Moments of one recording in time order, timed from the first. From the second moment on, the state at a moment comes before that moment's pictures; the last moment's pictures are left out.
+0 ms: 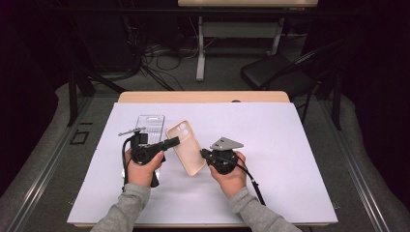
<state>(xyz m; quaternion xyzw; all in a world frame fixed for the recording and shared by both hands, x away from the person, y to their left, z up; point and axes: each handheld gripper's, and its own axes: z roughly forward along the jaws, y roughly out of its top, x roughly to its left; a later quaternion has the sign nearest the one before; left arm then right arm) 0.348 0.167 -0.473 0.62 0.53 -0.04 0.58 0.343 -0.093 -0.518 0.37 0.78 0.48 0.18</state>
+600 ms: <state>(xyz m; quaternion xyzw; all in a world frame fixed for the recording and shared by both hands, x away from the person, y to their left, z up) 0.347 0.168 -0.473 0.62 0.53 -0.04 0.58 0.343 -0.092 -0.519 0.37 0.78 0.48 0.17</state>
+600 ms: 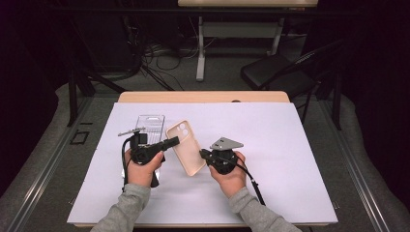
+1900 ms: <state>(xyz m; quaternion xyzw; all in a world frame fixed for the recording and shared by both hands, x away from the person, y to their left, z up) 0.348 0.180 -0.470 0.62 0.50 -0.01 0.60 0.341 -0.096 -0.511 0.35 0.77 0.50 0.17</state>
